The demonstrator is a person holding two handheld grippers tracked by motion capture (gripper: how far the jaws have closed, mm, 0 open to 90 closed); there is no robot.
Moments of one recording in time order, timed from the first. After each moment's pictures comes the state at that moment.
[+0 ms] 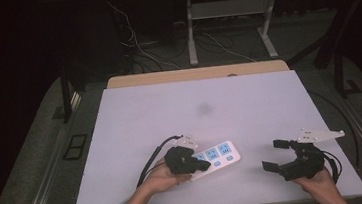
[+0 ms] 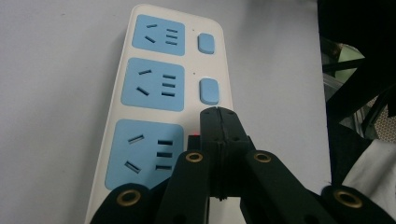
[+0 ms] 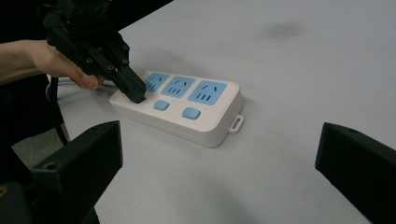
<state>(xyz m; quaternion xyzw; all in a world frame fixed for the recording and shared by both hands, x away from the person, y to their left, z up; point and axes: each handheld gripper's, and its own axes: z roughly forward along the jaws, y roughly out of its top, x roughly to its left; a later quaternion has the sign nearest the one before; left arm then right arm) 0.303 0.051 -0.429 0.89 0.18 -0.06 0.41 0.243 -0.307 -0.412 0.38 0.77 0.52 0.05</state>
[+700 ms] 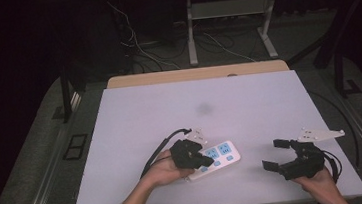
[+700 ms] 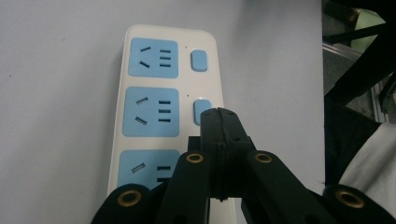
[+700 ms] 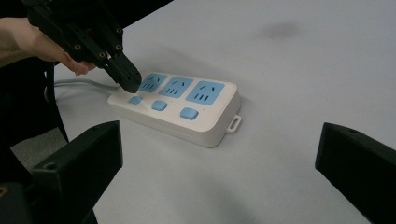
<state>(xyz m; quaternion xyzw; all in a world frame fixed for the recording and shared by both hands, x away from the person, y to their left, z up) 0.307 0.031 -0.399 0.92 0.14 -0.04 0.36 0.243 -0.308 -0.412 0.38 0.77 0.52 0.05</state>
